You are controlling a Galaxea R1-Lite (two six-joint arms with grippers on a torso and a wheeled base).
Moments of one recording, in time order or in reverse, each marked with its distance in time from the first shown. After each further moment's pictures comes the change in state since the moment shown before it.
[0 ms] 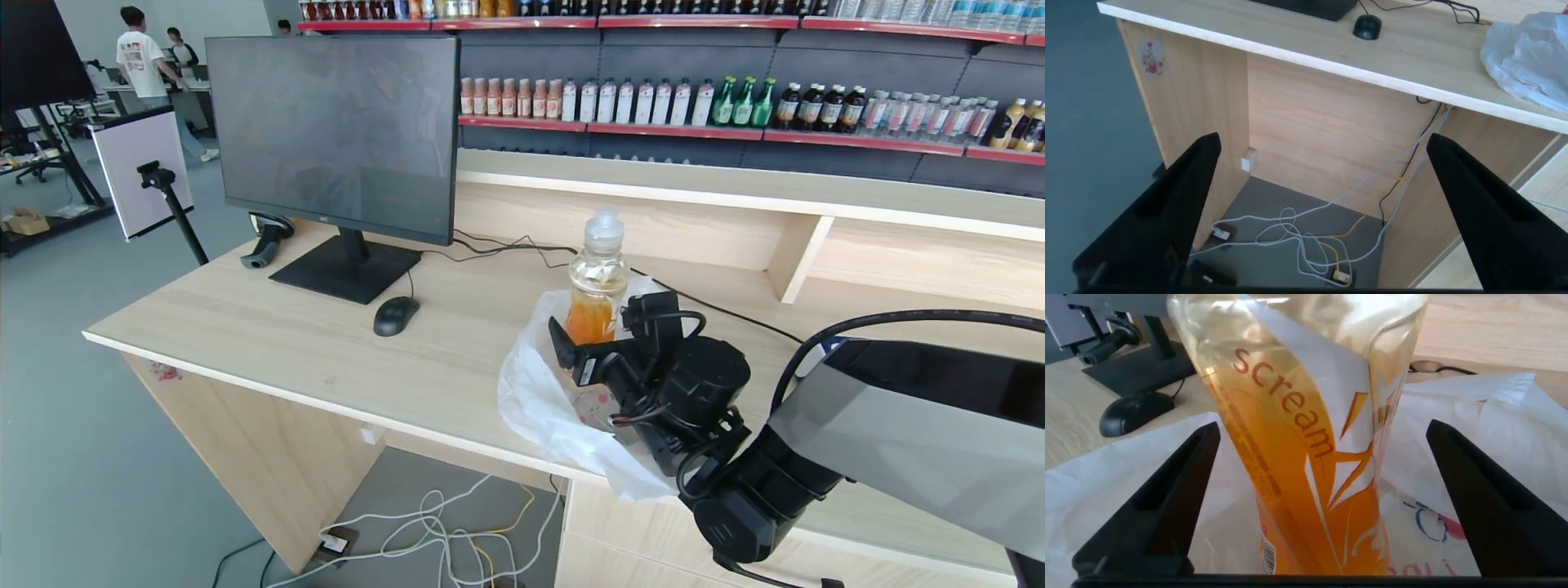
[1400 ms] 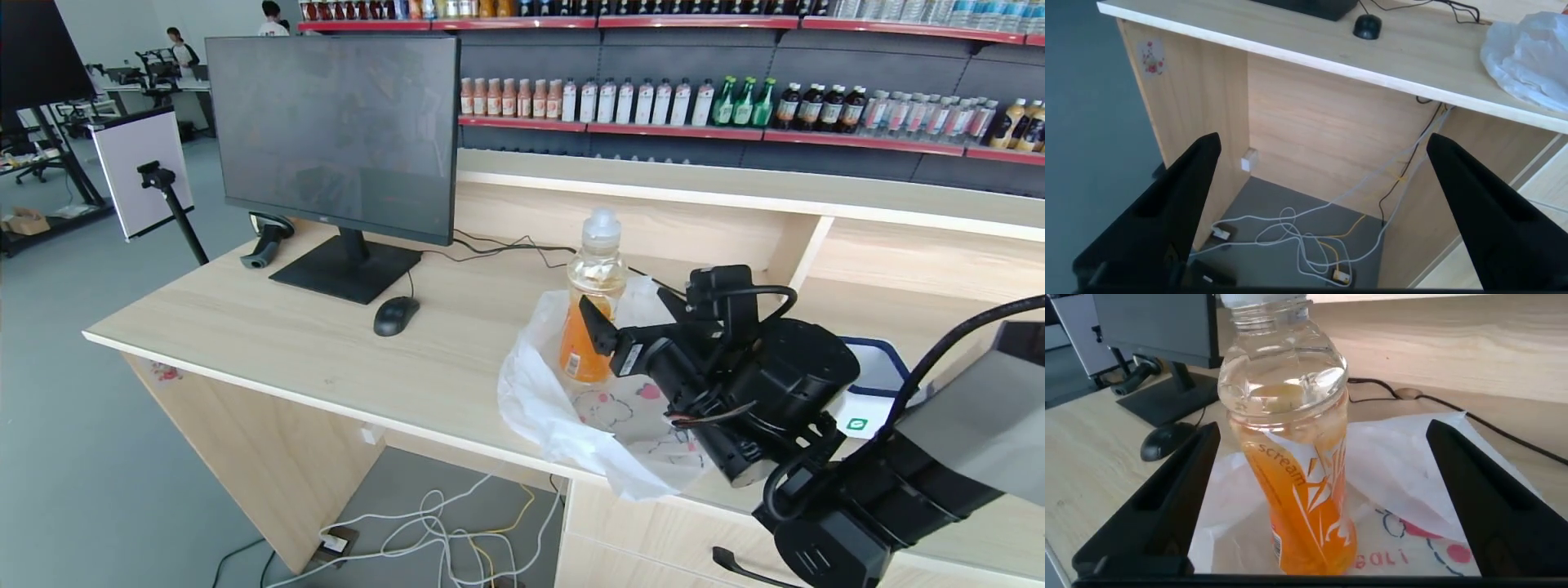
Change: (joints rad) left arm -0.001 0.000 0.000 0.000 0.000 0.000; right arm 0.008 -0.238 0.201 -0.002 -0.003 0.023
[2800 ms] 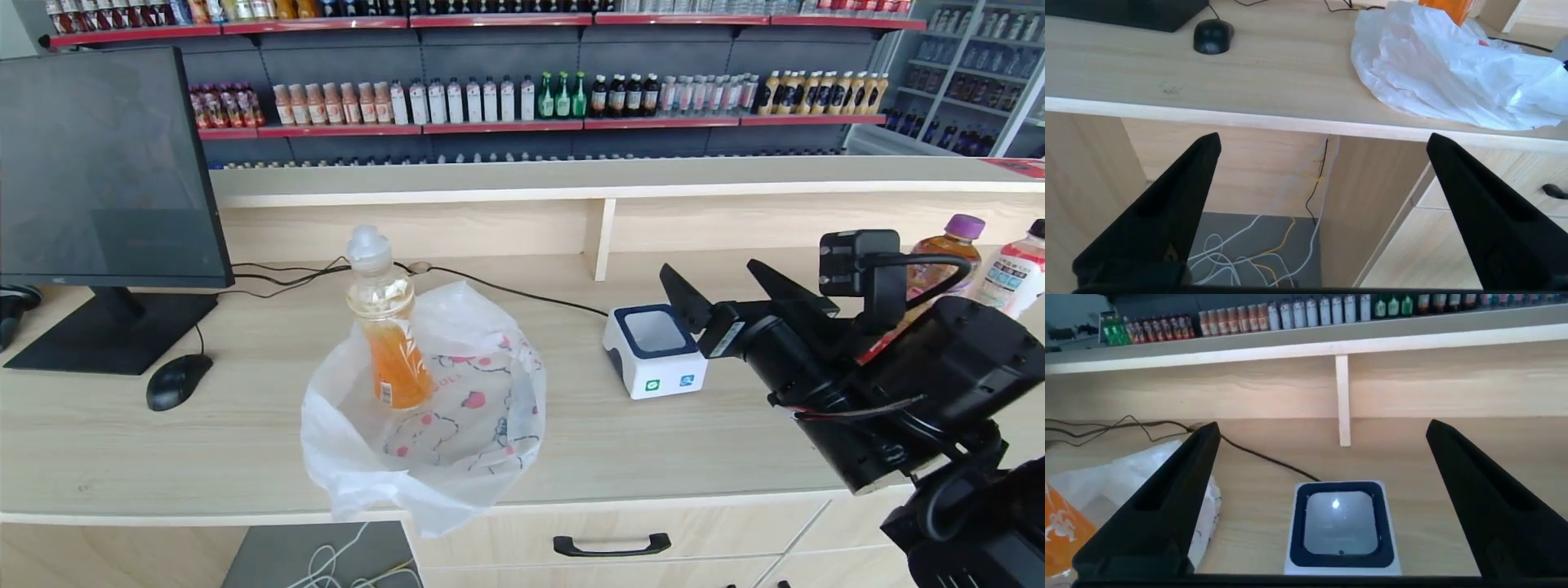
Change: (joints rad) left arm 0.001 0.000 0.000 0.000 0.000 0.000; right arm -0.085 -0.245 0.186 0.001 0.002 -0.032
